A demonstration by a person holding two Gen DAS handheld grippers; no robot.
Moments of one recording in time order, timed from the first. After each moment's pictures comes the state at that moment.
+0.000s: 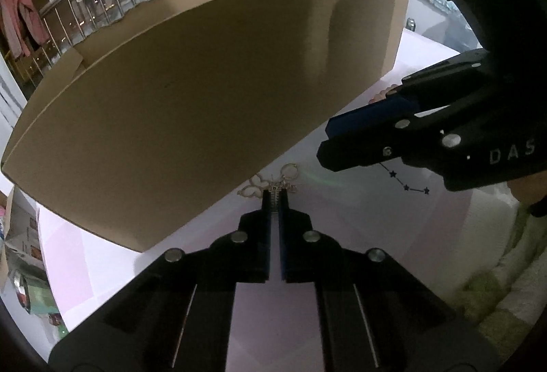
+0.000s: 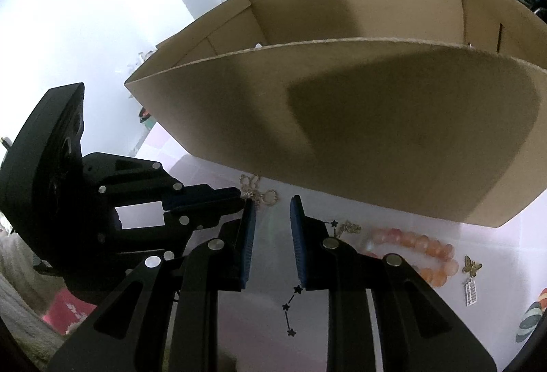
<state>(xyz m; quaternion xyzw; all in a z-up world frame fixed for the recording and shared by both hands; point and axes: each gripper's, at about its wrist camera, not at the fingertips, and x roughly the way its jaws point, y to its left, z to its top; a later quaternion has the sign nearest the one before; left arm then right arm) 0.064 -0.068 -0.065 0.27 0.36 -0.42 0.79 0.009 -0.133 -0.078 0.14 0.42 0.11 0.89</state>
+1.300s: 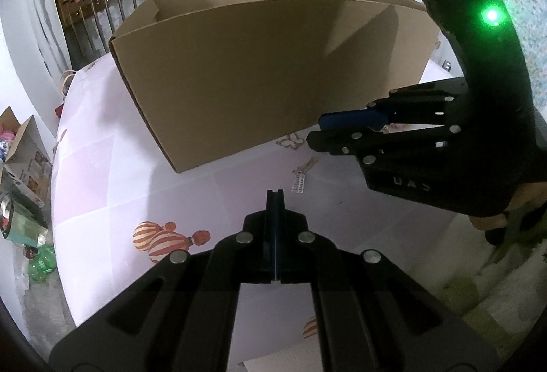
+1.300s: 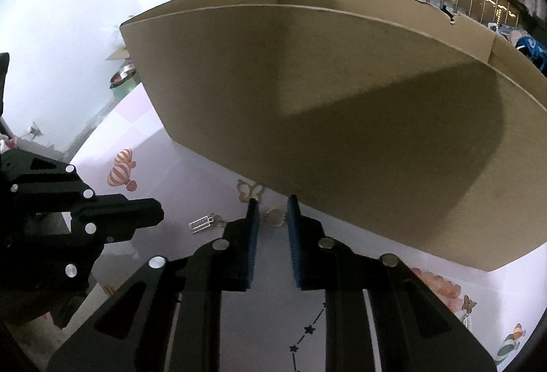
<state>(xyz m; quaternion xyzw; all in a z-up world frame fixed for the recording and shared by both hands) 0.040 -0.017 -0.054 0.16 0.38 -0.35 0.84 0.031 -0.075 -0.086 0.01 0.42 0.06 0.91</state>
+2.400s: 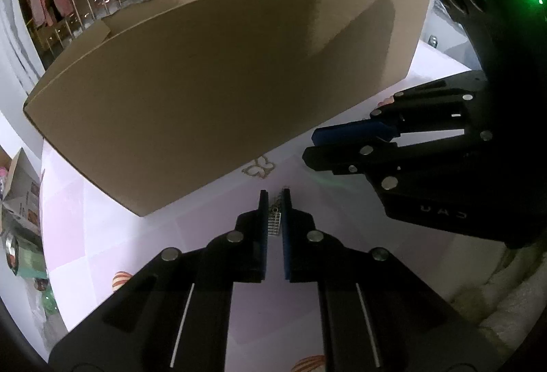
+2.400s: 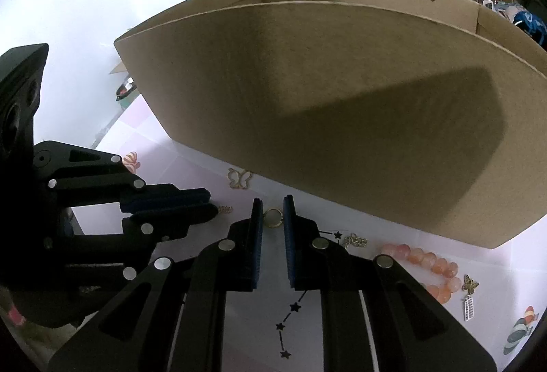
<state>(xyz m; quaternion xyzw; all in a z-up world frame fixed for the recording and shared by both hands) 0.056 -0.058 -0.060 0.22 0.38 -0.38 0.82 0.022 -0.096 -0.089 0.05 0.42 0.07 0.90</state>
